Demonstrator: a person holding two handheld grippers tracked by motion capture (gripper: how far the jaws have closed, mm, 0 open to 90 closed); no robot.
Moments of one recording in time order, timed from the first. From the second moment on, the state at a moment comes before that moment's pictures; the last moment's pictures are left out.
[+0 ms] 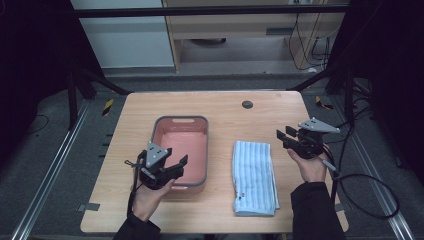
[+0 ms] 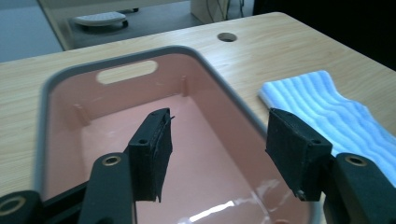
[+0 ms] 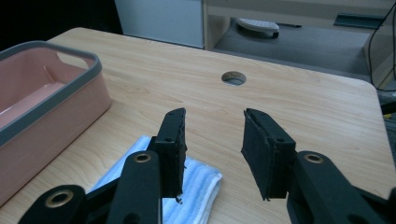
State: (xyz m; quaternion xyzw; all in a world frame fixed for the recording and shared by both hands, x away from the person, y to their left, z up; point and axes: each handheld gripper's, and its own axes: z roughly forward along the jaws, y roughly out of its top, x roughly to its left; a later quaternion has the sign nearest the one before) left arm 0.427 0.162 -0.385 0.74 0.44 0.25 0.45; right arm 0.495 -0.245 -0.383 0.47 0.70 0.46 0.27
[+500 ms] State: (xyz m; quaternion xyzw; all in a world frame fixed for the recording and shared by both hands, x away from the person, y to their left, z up) left arm 0.414 0.108 -0.403 0.77 0.40 0.22 0.44; right arm 0.507 -0.241 -0.393 0.47 0.71 0.45 0.26
